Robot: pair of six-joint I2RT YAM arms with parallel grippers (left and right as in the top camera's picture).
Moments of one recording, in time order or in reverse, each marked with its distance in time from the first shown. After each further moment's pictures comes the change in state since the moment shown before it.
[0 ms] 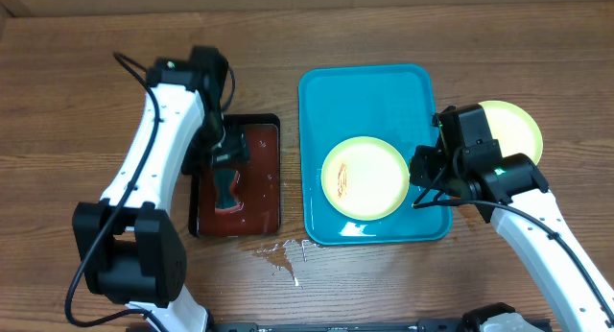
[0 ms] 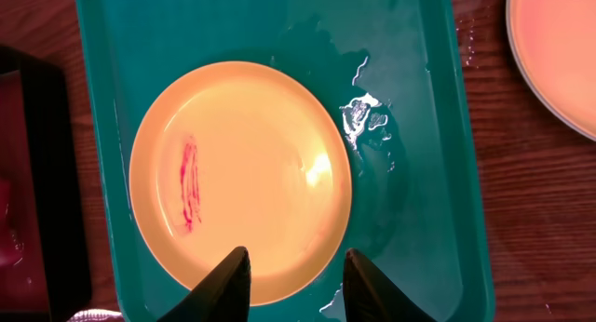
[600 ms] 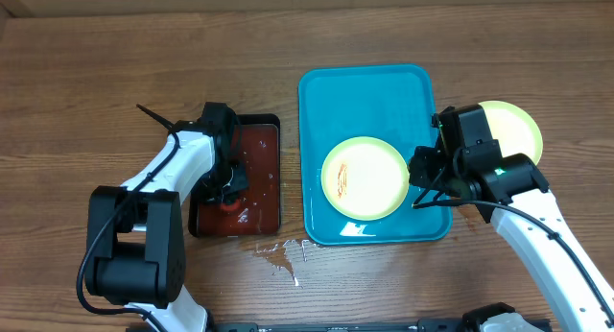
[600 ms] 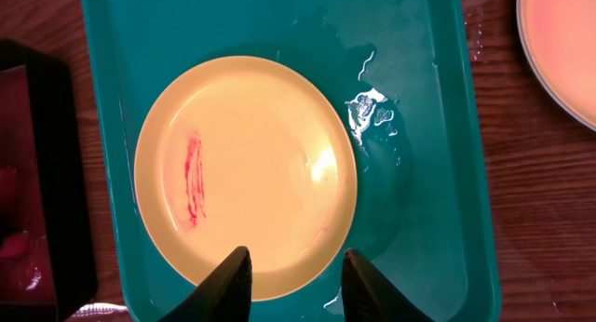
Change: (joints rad) left arm 0.004 -0.003 -0.452 0.486 -0.021 -0.011; right arm 0.000 0.000 0.000 0.000 -0.016 0.001
